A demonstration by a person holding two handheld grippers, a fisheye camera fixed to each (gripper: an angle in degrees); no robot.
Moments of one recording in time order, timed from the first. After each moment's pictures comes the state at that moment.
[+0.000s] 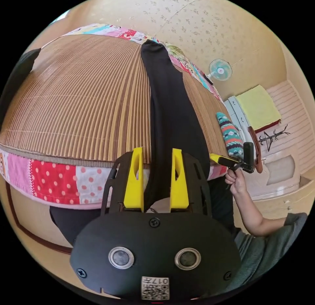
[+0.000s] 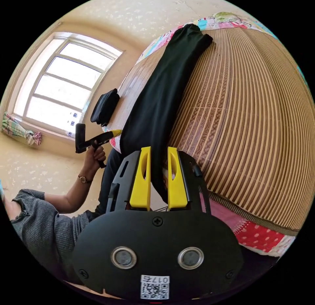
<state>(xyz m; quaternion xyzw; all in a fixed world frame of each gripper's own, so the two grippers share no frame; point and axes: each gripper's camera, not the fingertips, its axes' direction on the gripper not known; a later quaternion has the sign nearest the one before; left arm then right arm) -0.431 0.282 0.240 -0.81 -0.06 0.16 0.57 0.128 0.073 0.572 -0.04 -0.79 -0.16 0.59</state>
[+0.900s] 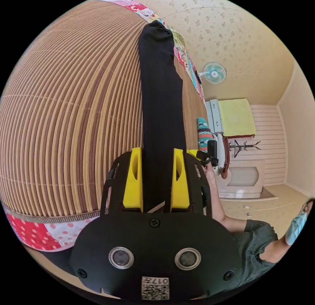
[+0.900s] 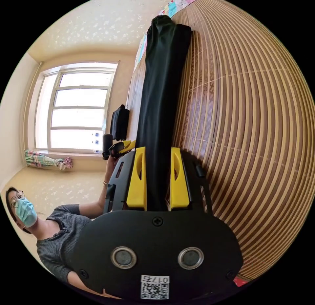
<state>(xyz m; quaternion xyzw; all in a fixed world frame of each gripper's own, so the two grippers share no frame) -0.501 0.328 0.248 -0.85 -0.05 -0.01 0.52 0.102 -0.054 0.535 -0.14 -0.83 -0.14 0.52</state>
